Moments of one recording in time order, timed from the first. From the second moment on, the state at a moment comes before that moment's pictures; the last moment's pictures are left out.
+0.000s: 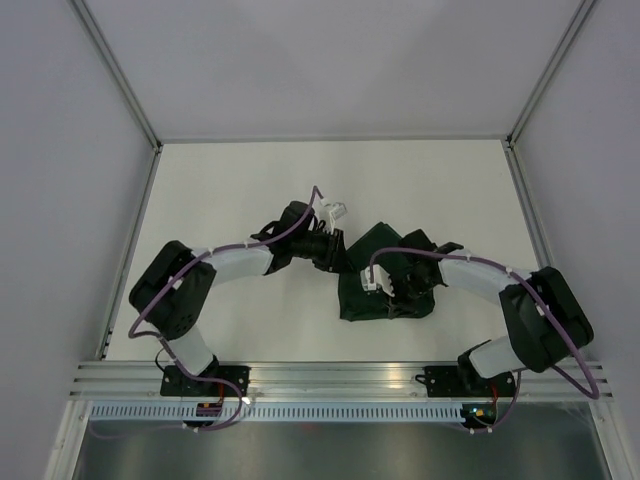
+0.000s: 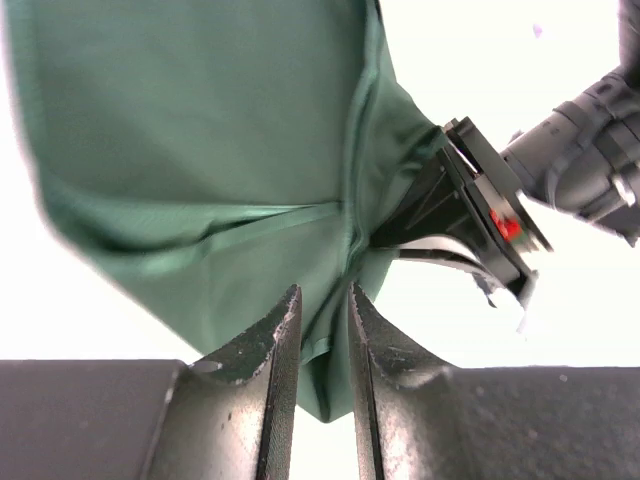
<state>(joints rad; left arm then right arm) -0.67 1.76 0.96 0.14 0.70 -0.44 0.49 1.41 0.65 -0.60 -0.63 -1.04</state>
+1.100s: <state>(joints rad) -1.40 1.76 0.79 0.47 -0.34 0.36 0.27 1.91 0.99 -1.14 -0.84 -1.30</state>
